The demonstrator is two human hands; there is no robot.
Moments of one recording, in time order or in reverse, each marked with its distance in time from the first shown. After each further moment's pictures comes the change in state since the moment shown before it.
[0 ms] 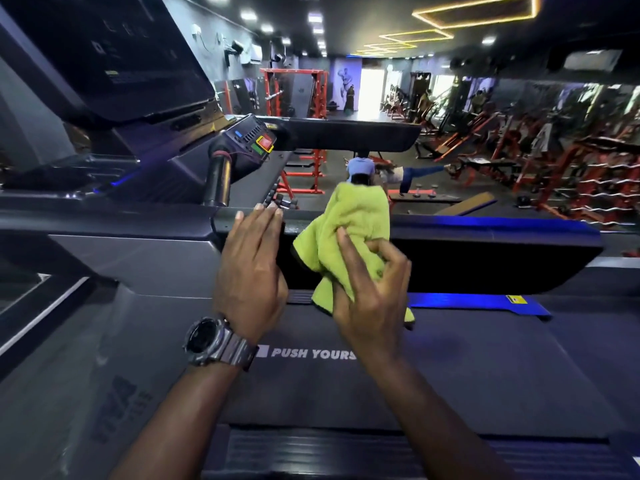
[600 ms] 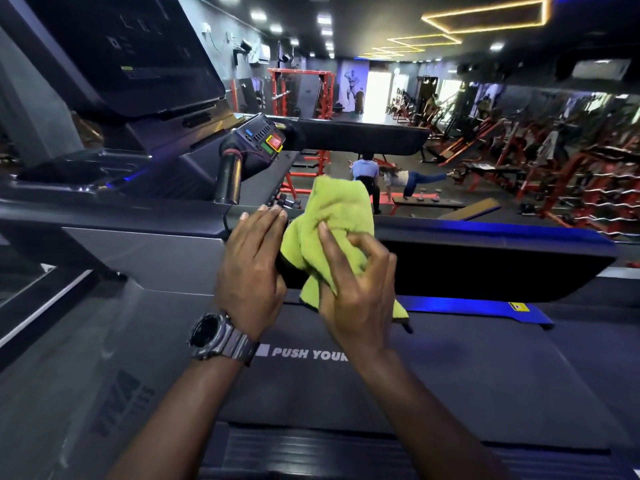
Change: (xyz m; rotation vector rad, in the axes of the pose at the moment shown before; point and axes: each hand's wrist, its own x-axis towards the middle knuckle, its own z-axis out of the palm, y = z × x) left_hand -0.002 -0.014 0.003 -0.039 0.050 0.011; right_hand 0.004 -0.018 0.013 -0.022 -0.029 -0.068
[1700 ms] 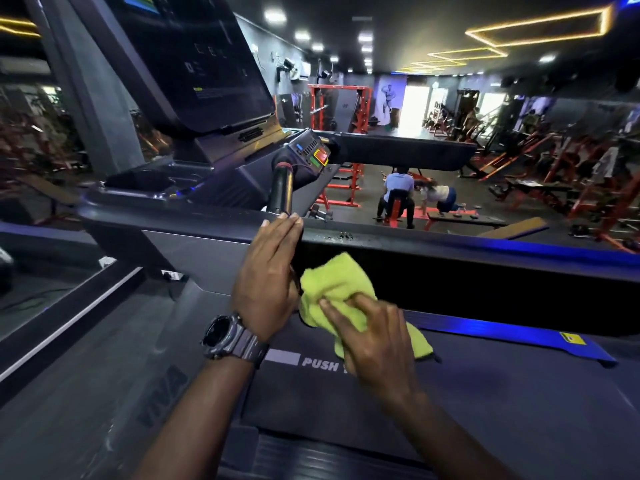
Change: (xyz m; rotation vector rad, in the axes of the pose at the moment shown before) left_hand -0.011 -0.047 -0.022 -0.035 0.004 -0.012; right_hand -0.030 -0.026 0.019 -0.040 -0.176 -0.304
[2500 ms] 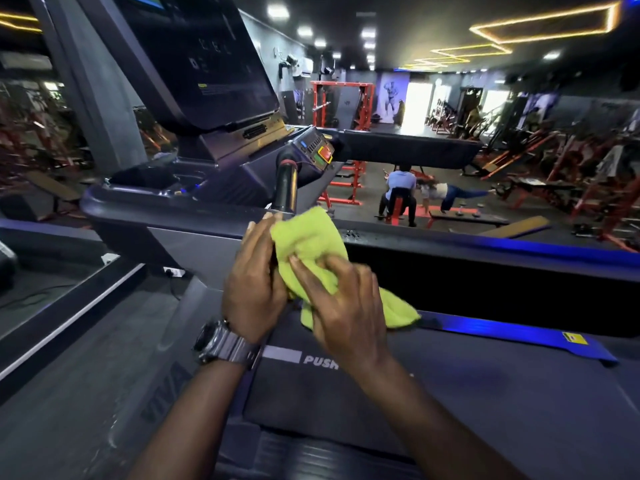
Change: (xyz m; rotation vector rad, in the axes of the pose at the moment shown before) left_hand -0.012 -0.018 0.000 -0.180 0.081 -0.156; right_hand 0.040 -0.021 0.015 0.063 0.027 0.056
